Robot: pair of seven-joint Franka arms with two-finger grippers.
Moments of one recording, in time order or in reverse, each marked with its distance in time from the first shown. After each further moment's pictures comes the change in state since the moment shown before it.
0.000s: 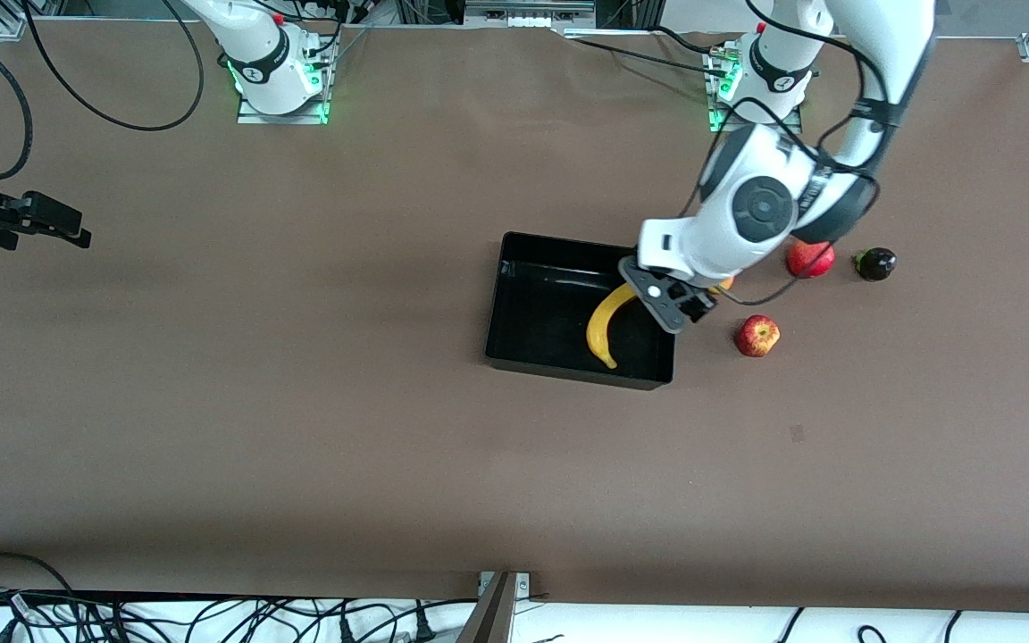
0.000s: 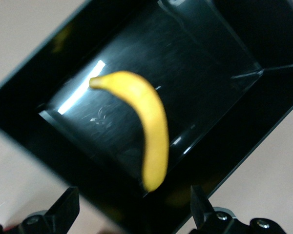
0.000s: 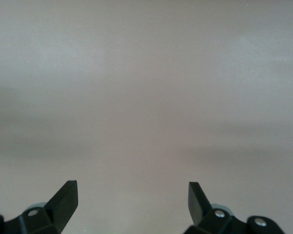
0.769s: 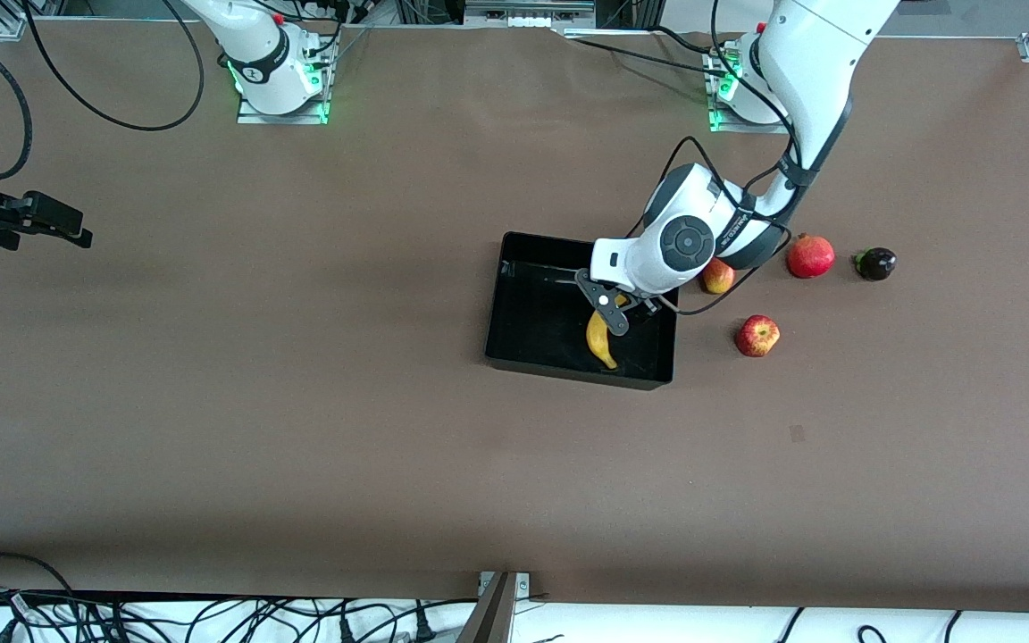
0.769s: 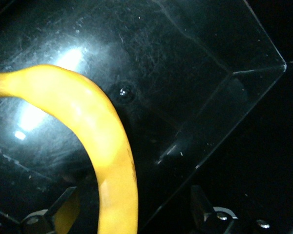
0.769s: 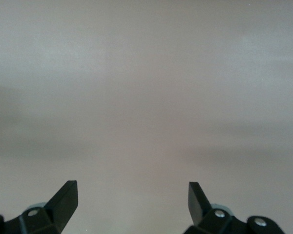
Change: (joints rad) left arm -0.051 0.209 0.002 -0.014 -0.002 0.181 -0.012; right arm 0.000 0.000 0.000 0.000 0.007 -0.001 0.000
